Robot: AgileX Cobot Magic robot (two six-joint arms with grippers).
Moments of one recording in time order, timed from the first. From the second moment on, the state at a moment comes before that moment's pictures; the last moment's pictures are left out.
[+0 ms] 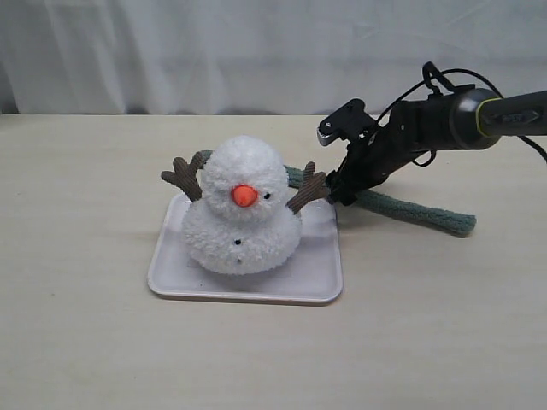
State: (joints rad) left arm -0.05 0.00 0.00 0.04 0.34 0.05; right arm 0.23 2.26 -1.53 0.07 0.35 -0.53
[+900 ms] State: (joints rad) left arm -0.05 0.00 0.00 0.04 0.34 0.05; right arm 0.23 2.21 -1.54 0.07 0.45 -0.54
